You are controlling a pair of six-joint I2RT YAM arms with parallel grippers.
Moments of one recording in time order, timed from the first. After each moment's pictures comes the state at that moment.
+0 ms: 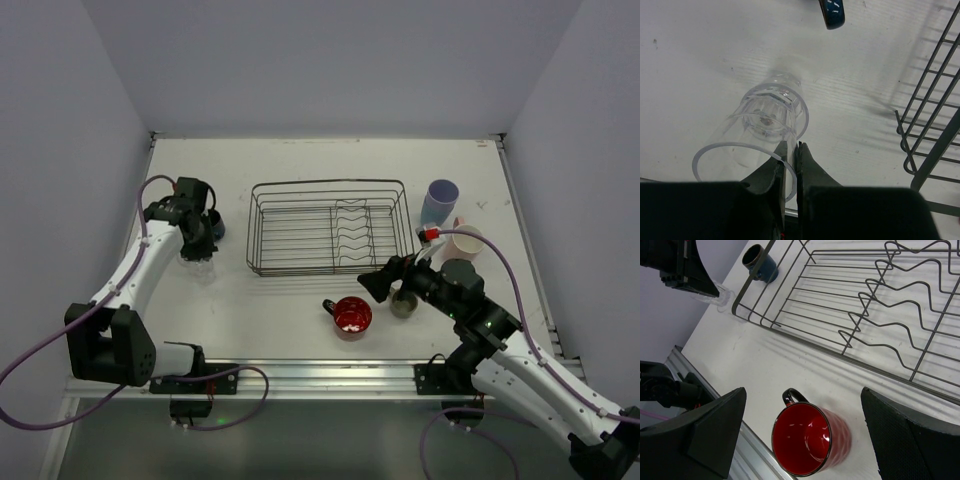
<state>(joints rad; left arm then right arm) -0.11 1.33 1.07 -0.96 -0.16 -0.34 0.69 0.56 0.47 -0.16 -0.10 0.54</state>
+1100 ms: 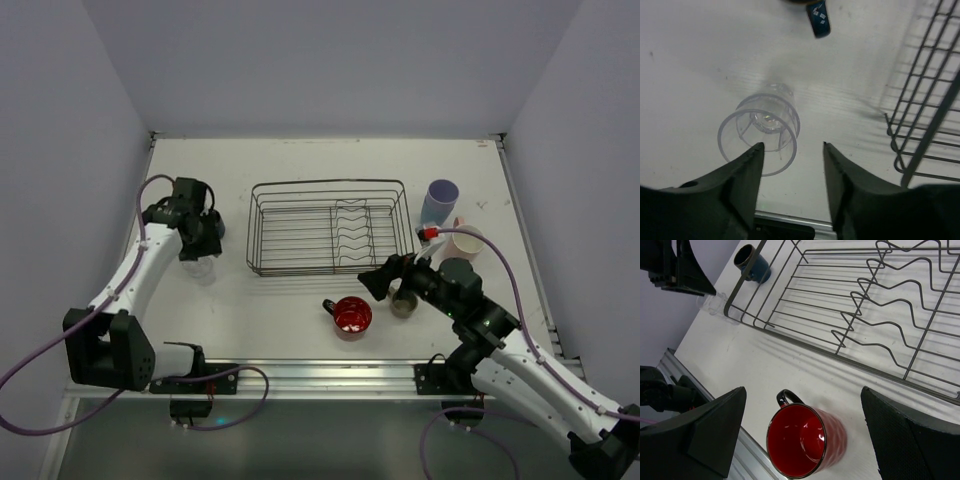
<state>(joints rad) -0.11 1.31 1.04 -0.91 -0.14 -0.32 0.69 0.58 0.47 -0.16 -0.07 0.53</state>
